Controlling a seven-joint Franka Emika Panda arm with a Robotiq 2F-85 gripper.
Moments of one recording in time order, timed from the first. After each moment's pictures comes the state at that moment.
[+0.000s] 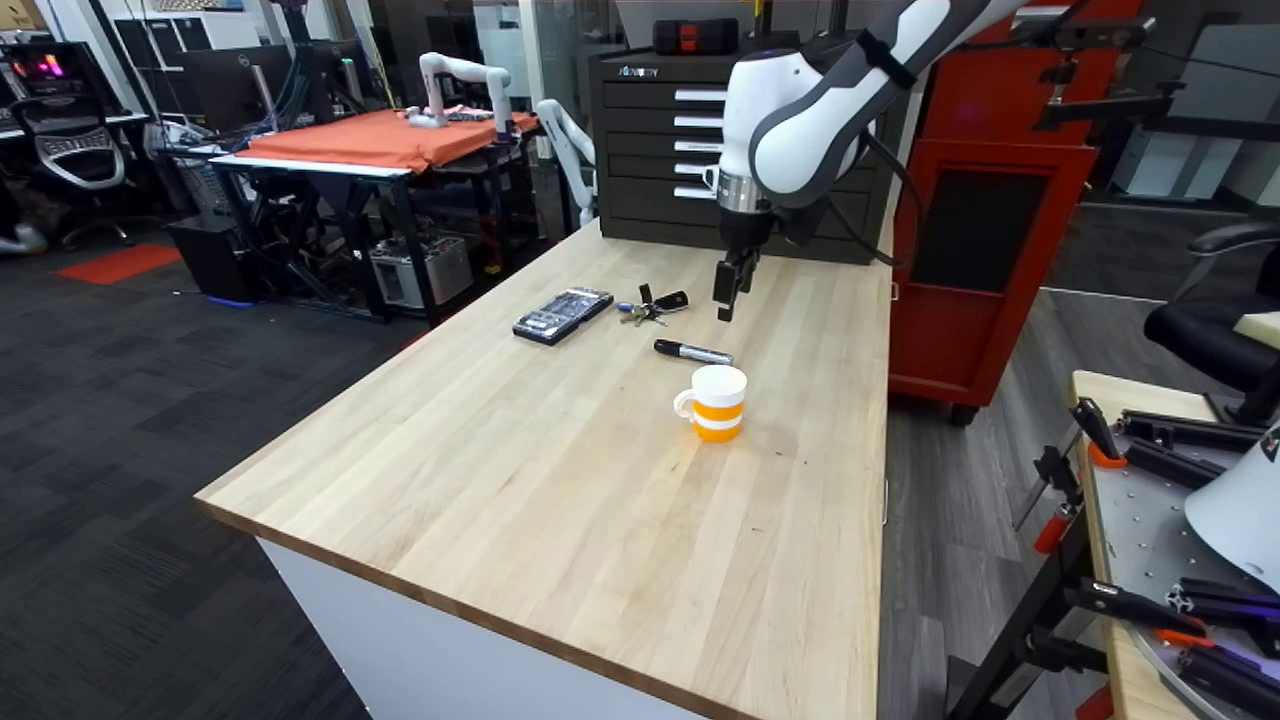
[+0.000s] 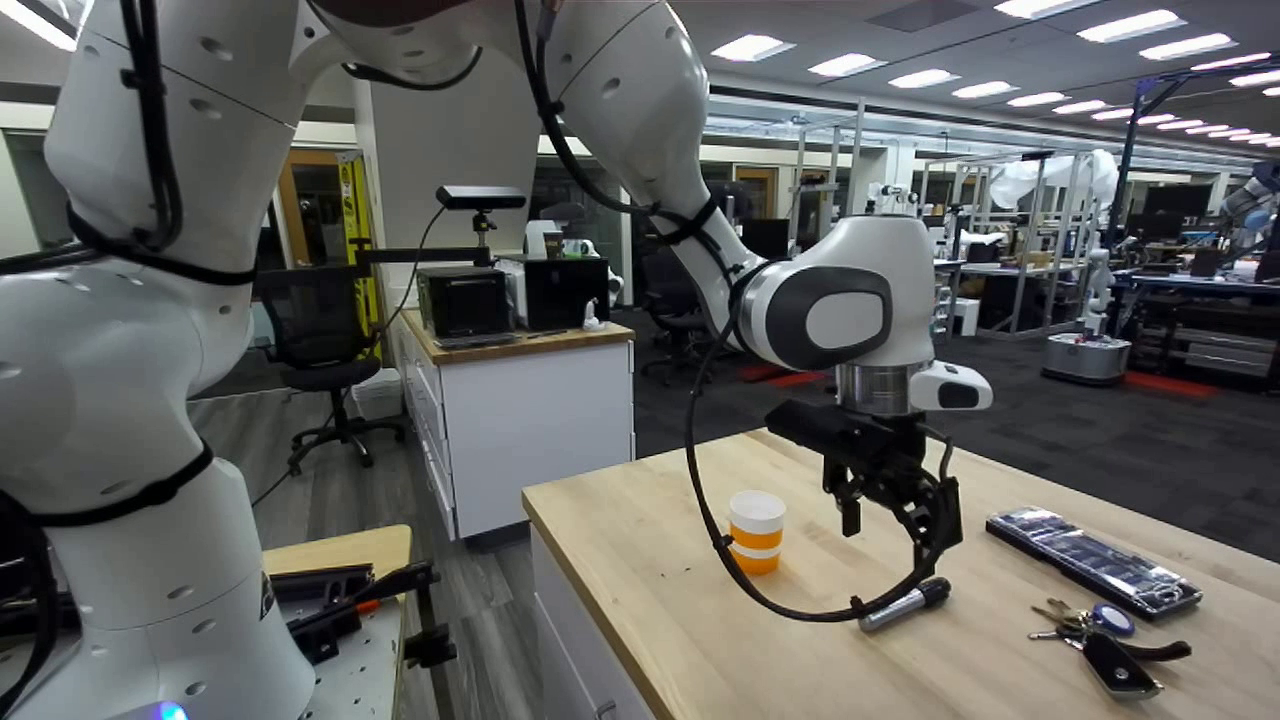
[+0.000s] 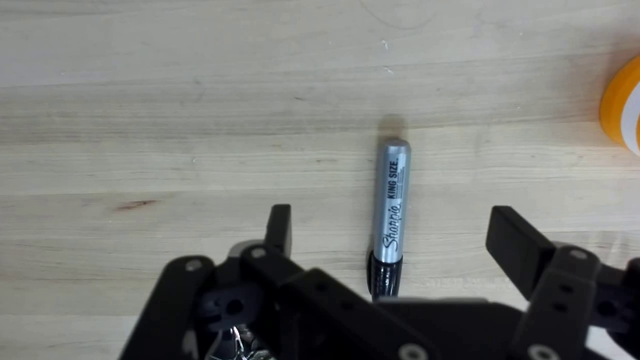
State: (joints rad) arm -0.12 0.49 -0.06 -1.97 -0.07 2.56 -0.18
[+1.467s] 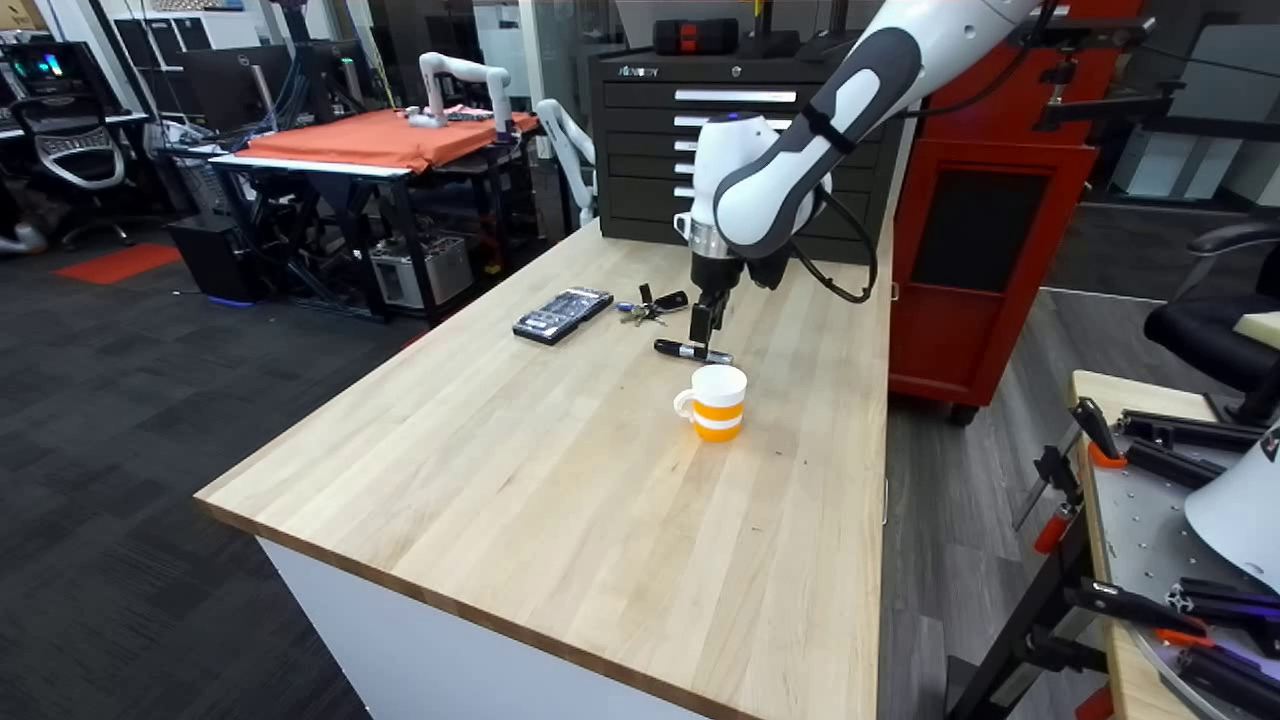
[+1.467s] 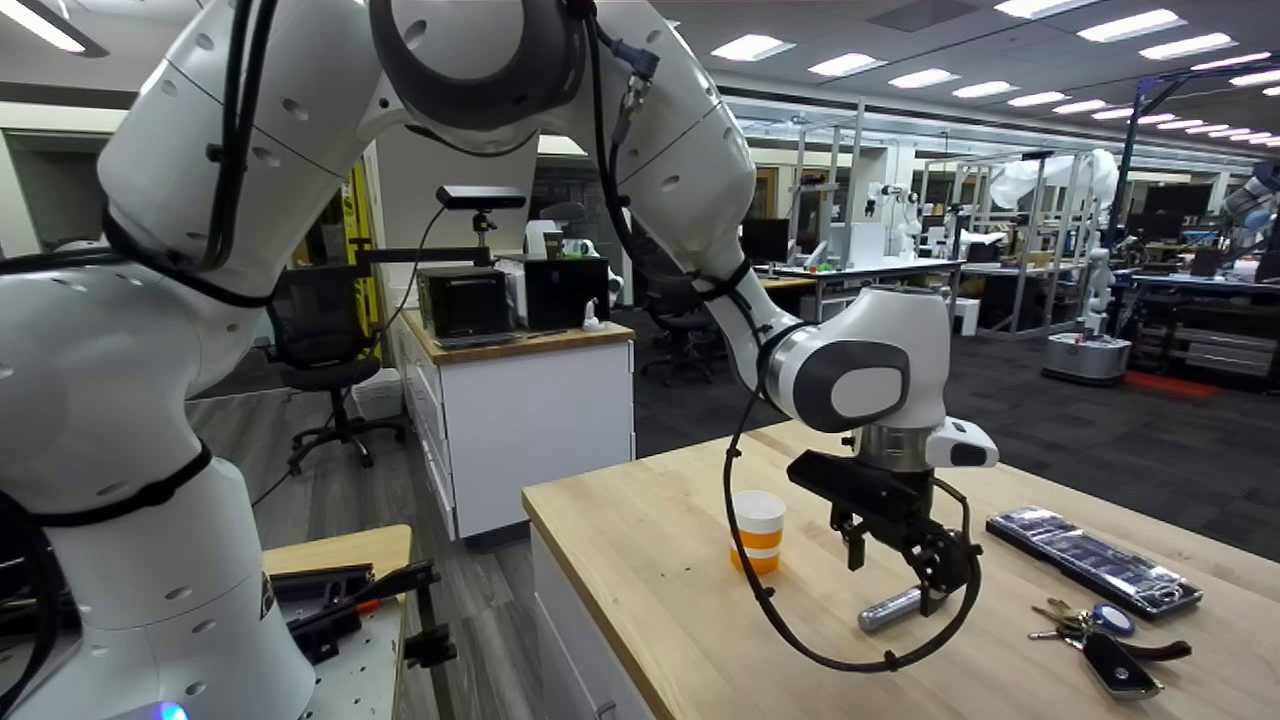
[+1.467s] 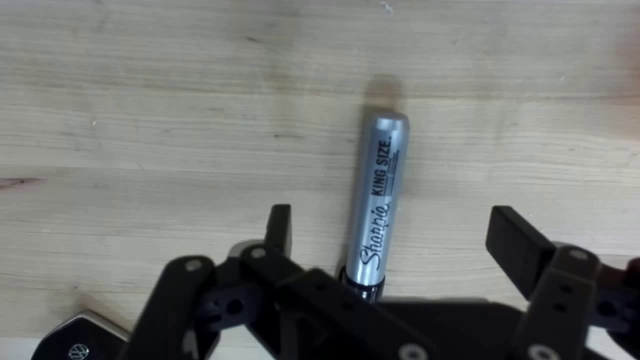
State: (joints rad) arm -0.15 0.70 -0.01 -1.79 -0.04 2.58 -0.27
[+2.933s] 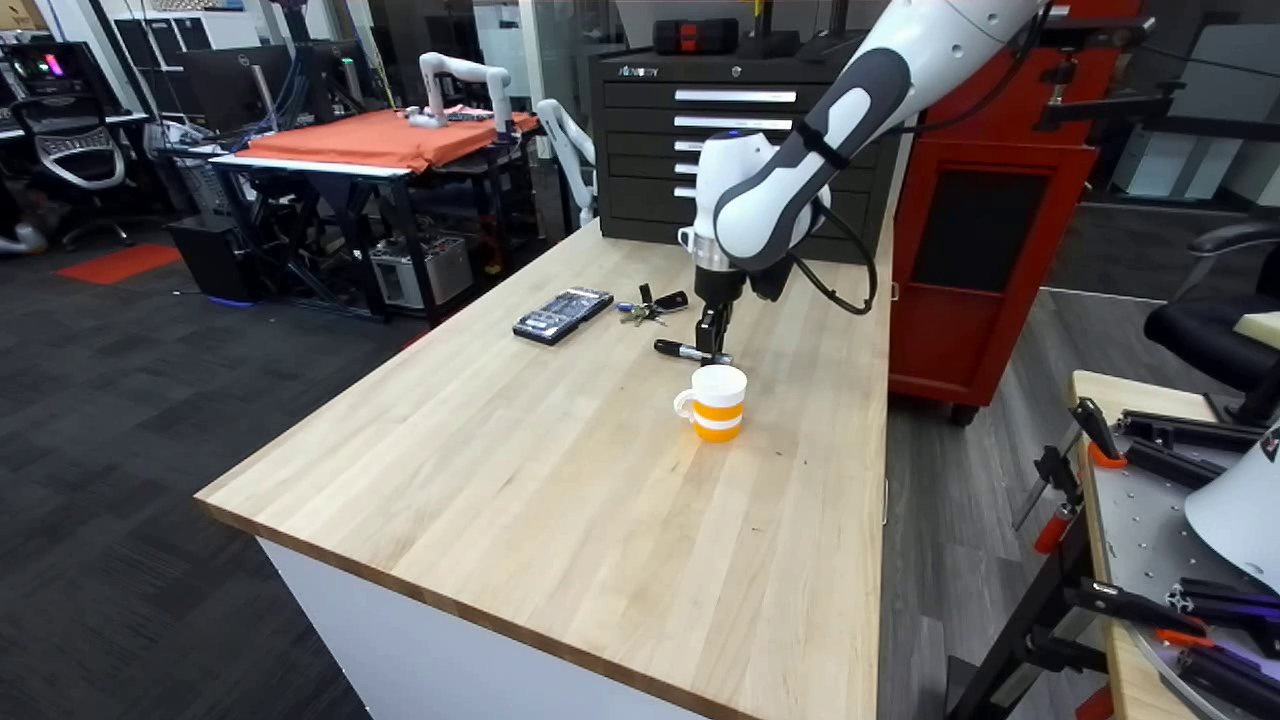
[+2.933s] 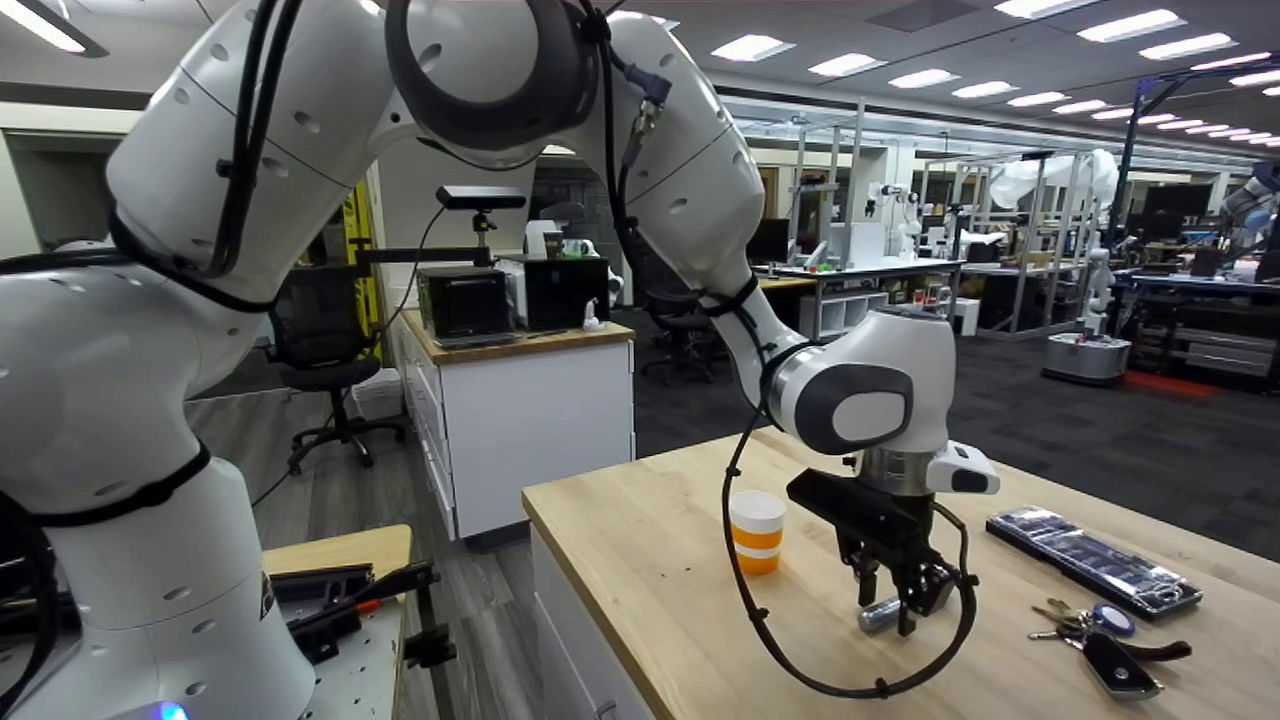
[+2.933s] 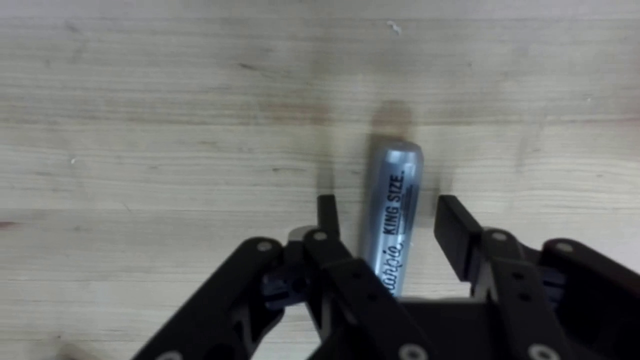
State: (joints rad) arm -0.16 0.74 0.00 -1.78 -0.02 2.58 -0.27
